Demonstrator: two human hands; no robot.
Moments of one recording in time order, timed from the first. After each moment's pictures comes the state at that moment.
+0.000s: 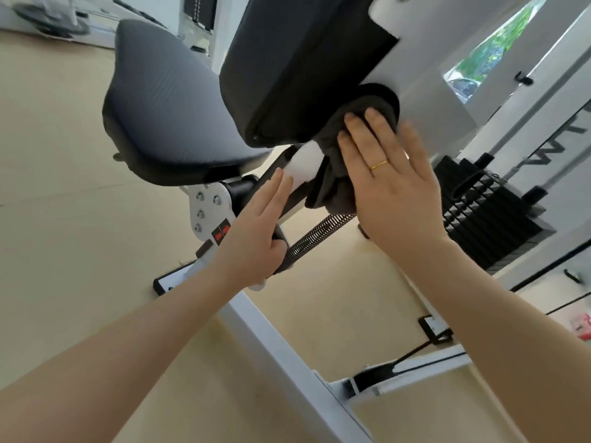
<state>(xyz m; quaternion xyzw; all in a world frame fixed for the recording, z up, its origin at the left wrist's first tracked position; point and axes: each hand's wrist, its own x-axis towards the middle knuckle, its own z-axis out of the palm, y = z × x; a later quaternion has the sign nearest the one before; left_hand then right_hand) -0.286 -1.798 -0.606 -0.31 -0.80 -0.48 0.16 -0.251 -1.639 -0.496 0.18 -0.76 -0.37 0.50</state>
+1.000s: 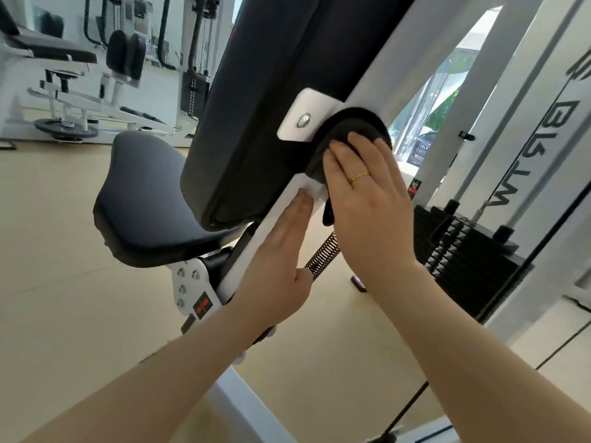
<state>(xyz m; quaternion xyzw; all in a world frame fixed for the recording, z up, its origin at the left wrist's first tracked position) -0.264 -1.756 -0.524 -0.38 -0.74 -0.51 0.23 -0.241 -1.648 -0.435 0.12 -0.74 -0.28 0.60</state>
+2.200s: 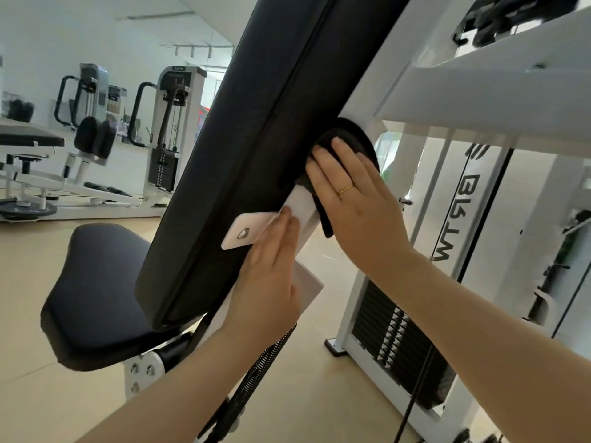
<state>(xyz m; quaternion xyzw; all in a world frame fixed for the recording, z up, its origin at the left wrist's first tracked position) -0.257 -1.734 -0.423 -0.38 -0.76 -0.41 0.33 -0.229 -1.608 -0.321 0.11 -0.70 -0.40 0.58</state>
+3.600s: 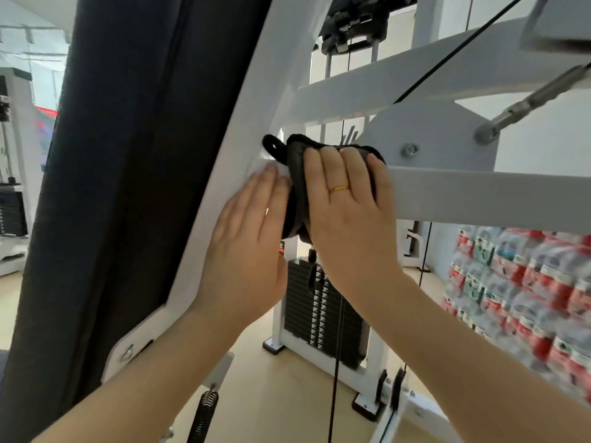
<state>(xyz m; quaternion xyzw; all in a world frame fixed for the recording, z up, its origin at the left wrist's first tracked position) -0.227 -1.691 -0.270 -0.51 -0.65 -0.32 0.48 -0.138 -1.590 -0.239 -0.19 -0.65 -0.41 0.61</state>
